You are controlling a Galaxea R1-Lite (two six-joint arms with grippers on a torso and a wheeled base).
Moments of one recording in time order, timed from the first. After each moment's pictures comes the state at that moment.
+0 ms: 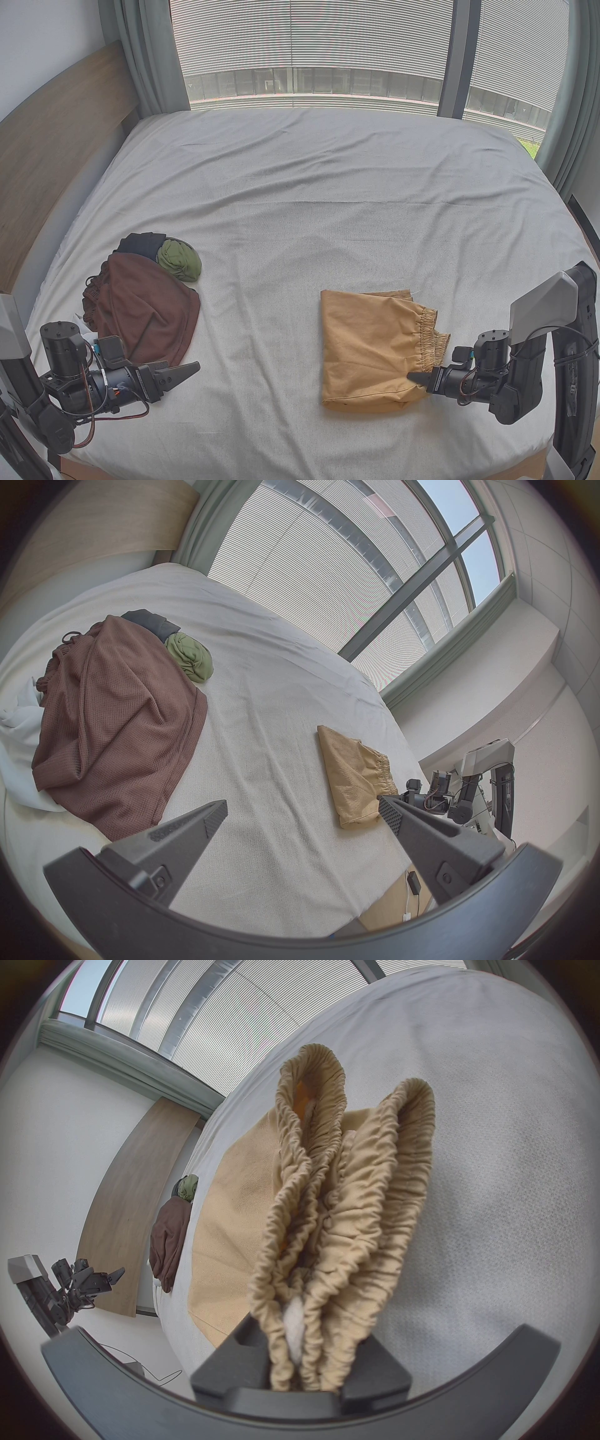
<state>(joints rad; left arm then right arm) -0.11 1.89 -0.02 -1.43 -0.51 -0.36 0.20 2.48 -0.33 -1.54 0.43 0.52</state>
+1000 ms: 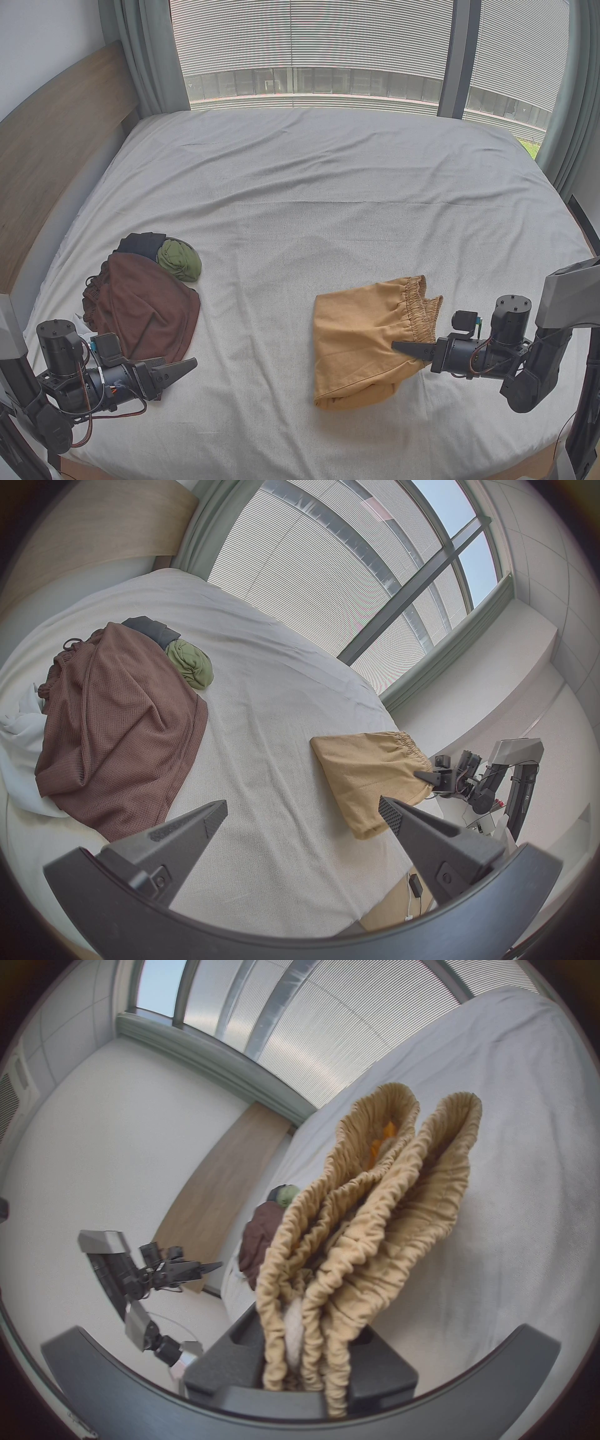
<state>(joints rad) -0.10 1.88 -0.02 -1.43 -0.51 -0.36 0.28 2.20 -0.34 -1.54 0.67 0.52</state>
